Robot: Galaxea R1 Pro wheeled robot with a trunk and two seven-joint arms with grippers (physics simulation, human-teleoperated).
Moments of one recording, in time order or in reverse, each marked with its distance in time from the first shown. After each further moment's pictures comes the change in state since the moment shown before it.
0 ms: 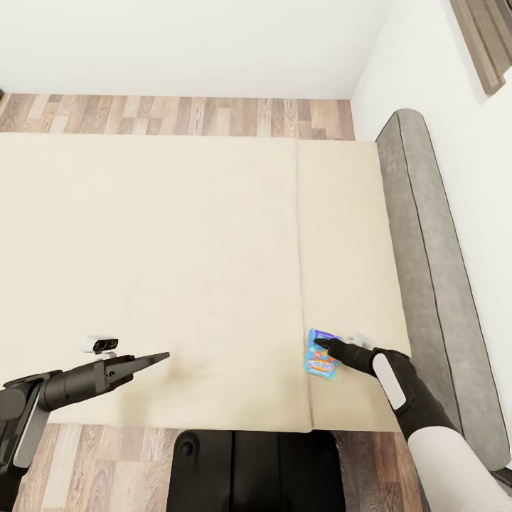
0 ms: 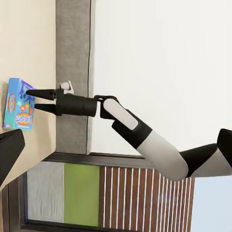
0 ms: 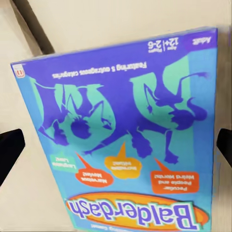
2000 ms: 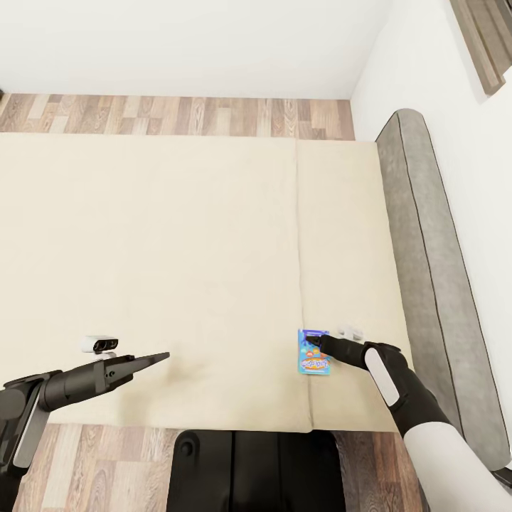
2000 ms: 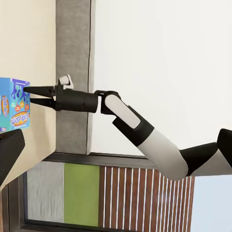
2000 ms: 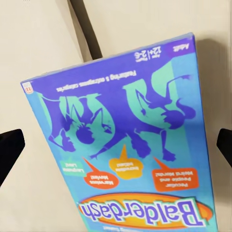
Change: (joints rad) left arm 0.000 0.000 0.000 0.001 0.000 0.000 0.000; right arm -0.013 -0.004 0.099 -0.039 0.000 0.015 0.000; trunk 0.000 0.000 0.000
